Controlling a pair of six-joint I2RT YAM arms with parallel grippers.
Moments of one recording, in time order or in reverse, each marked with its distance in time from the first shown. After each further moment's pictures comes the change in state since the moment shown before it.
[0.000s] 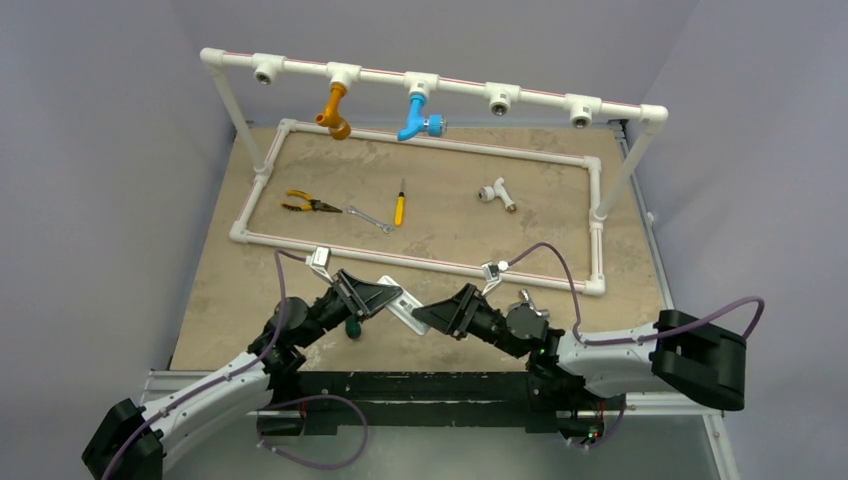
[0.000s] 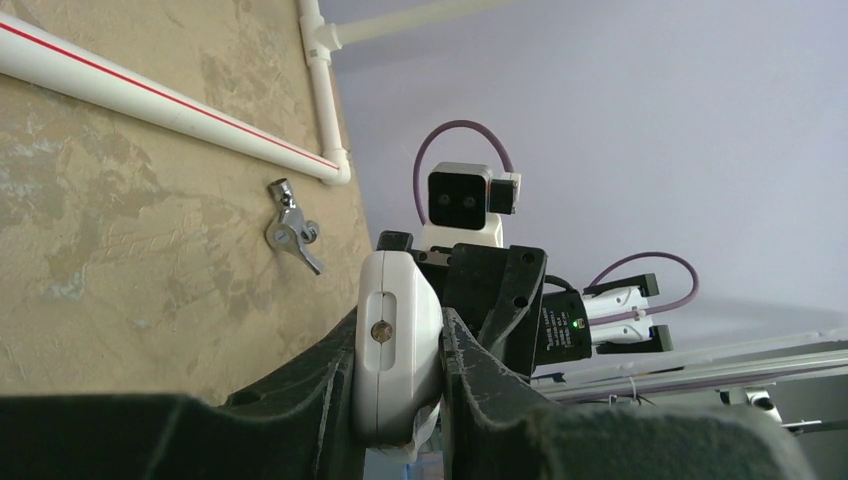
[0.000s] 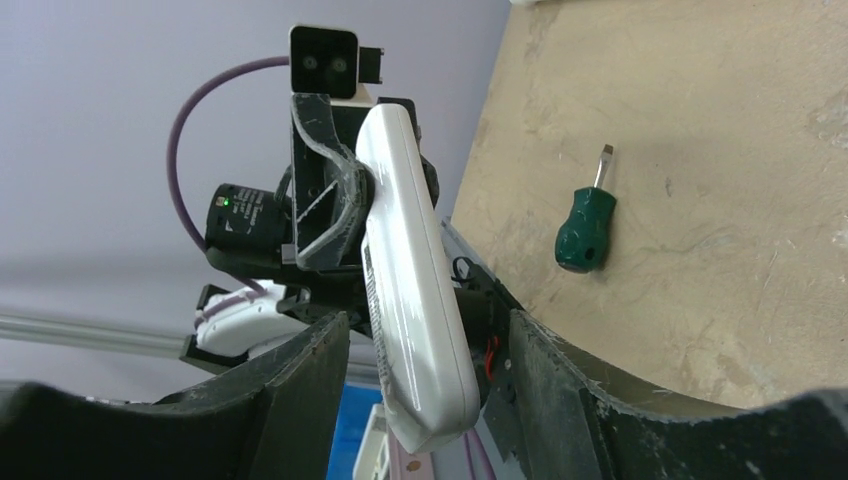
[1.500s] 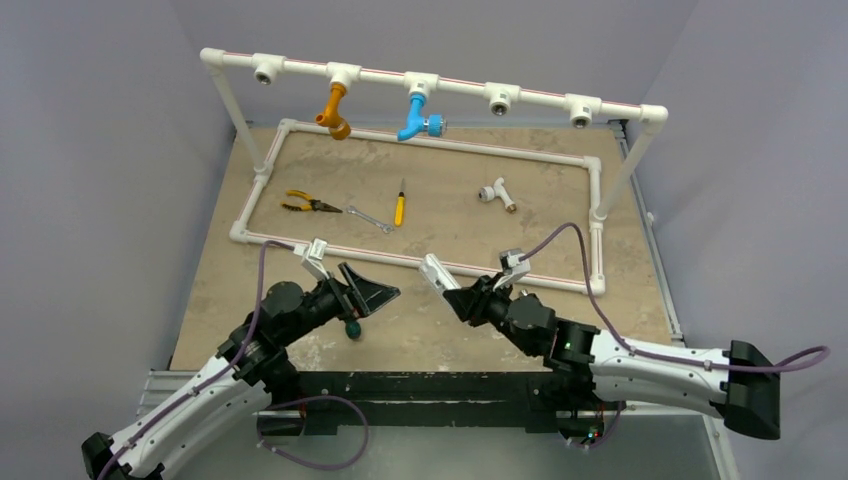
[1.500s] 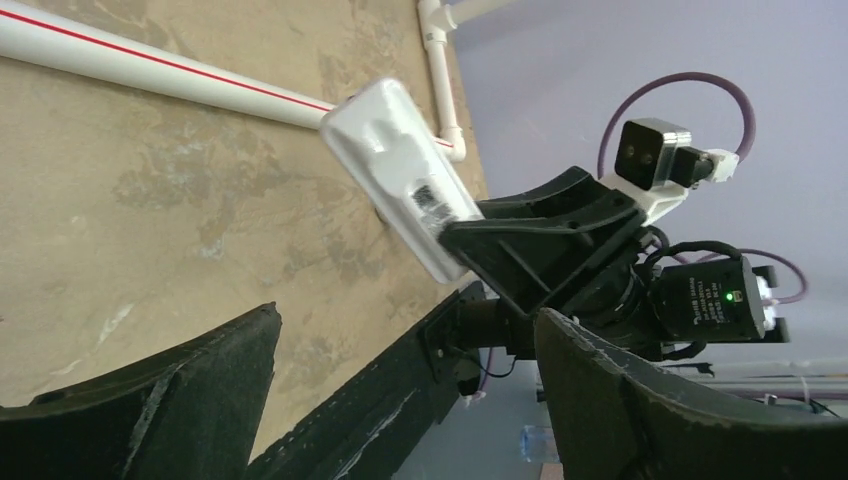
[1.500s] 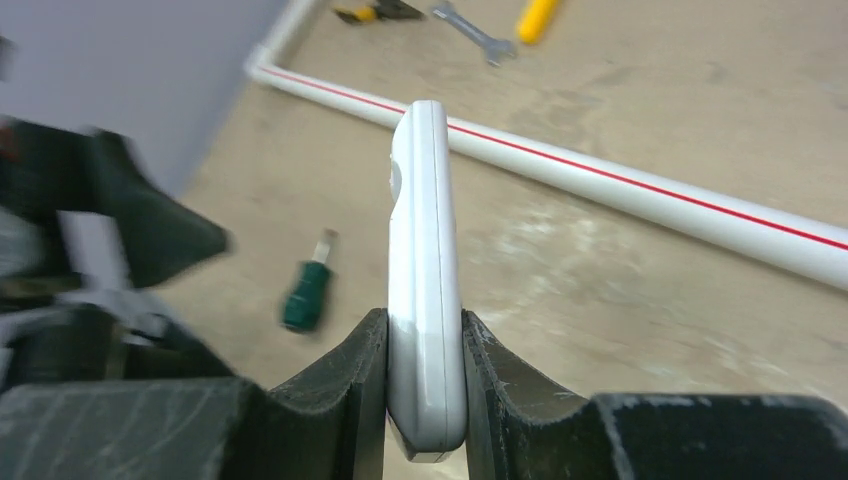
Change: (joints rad) left arm 0.000 -0.163 0.264 -0.660 -0.018 0.261; right arm -0.003 -0.346 0.166 -0.696 0.290 -0.495
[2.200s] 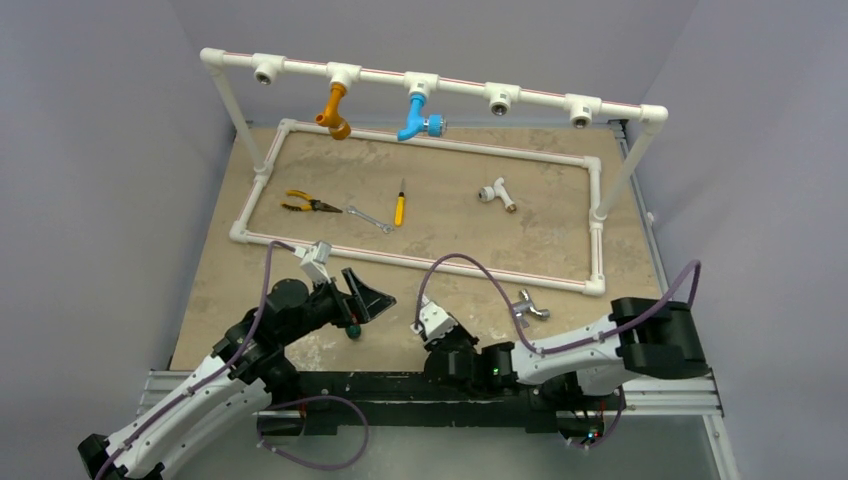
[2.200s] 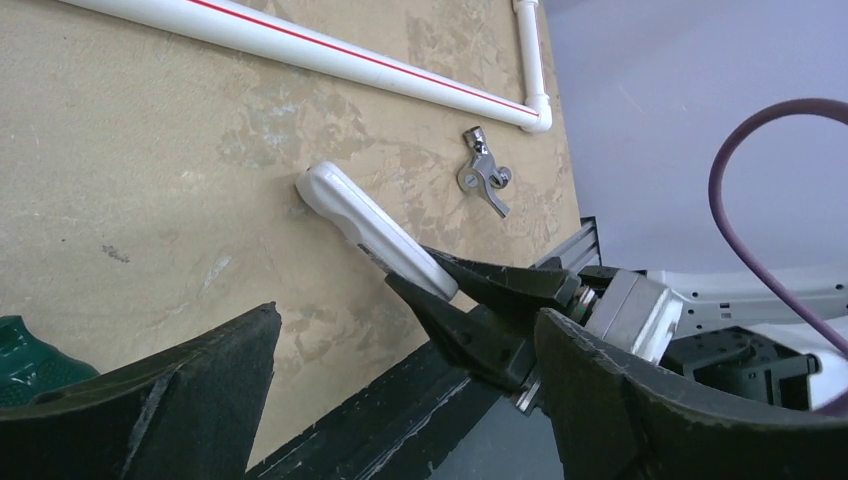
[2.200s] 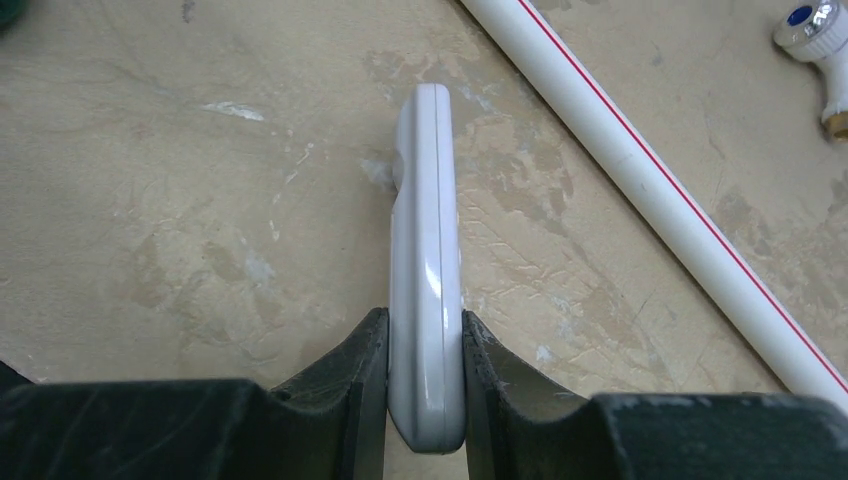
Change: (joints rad) left arm 0.000 0.001 0.085 -0.256 -0.038 0.129; right arm 0.367 0.590 0.195 -0.255 0.449 -0.386
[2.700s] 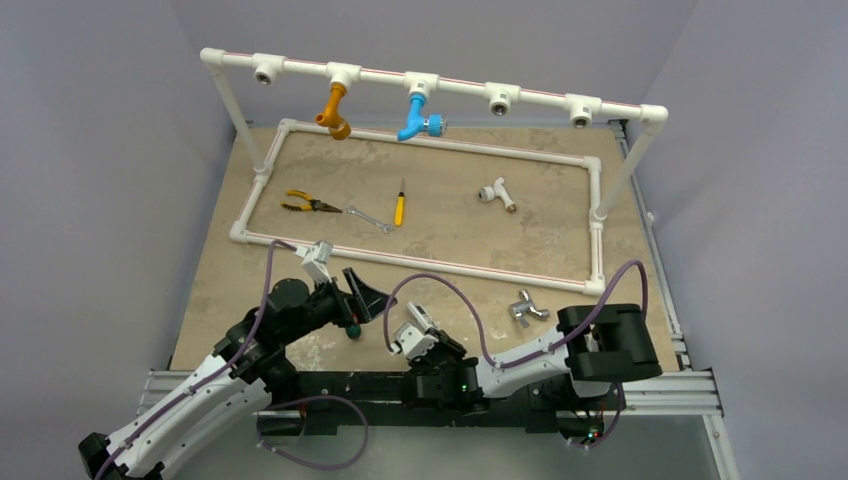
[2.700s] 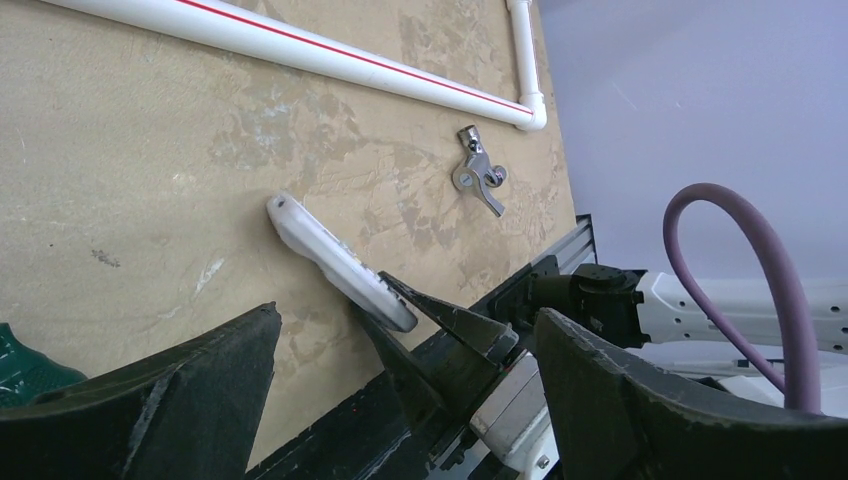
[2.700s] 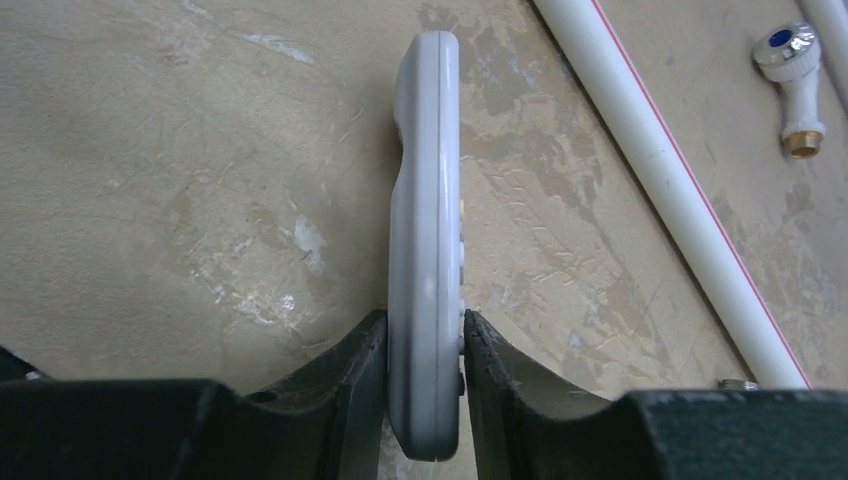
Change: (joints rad) left arm 0.000 0.015 -0.005 0.023 0.011 -0.001; right arm 0.107 0.301 0.183 -0.151 0.140 0.051
